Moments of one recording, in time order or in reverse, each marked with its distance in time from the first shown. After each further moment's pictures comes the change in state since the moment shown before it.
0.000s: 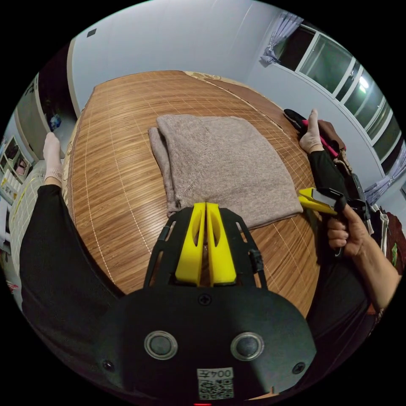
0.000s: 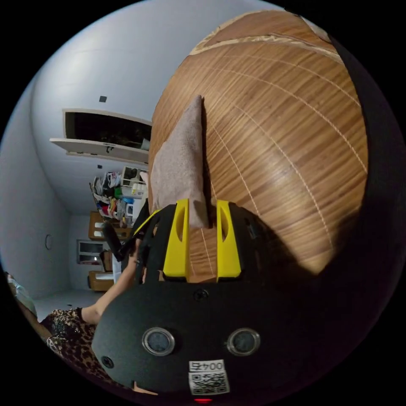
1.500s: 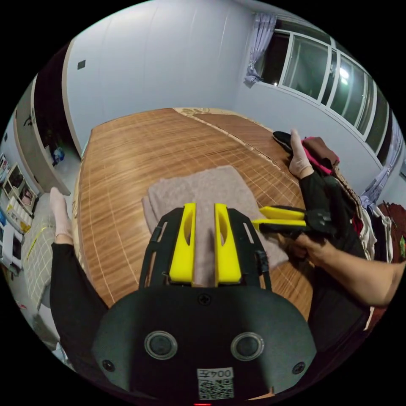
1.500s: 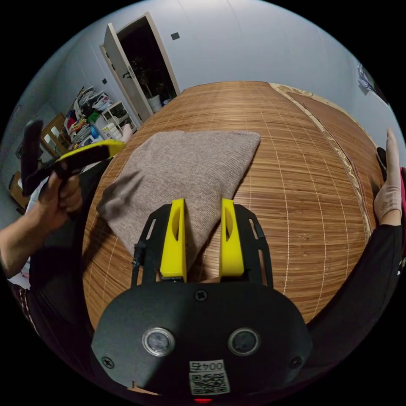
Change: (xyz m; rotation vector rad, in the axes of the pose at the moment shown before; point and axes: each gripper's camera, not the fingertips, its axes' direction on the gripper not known) left arm 0.052 -0.127 -0.006 0.188 -0.053 0.094; right arm -0.141 -0.101 0.119 0.032 0.452 -0.657
